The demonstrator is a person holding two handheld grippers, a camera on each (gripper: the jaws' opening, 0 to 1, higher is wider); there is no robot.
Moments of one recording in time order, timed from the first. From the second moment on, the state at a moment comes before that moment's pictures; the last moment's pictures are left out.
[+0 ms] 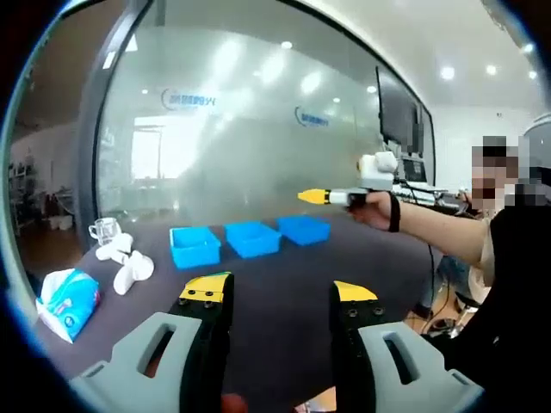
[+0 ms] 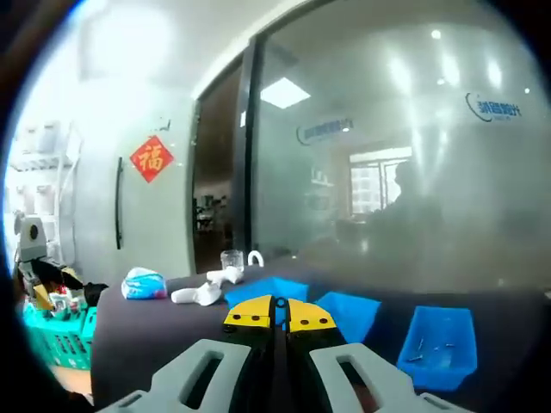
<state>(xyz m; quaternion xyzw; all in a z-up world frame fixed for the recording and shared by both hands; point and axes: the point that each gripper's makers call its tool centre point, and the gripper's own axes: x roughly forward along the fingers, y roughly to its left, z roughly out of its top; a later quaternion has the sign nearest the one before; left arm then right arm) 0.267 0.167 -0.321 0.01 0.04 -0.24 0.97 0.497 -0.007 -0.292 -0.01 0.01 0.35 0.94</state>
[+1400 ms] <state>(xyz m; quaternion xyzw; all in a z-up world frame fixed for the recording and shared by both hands) 0.271 0.186 -0.330 0.00 0.05 -0.22 0.98 0.554 0.007 -0.323 -0.09 0.05 0.31 0.95</state>
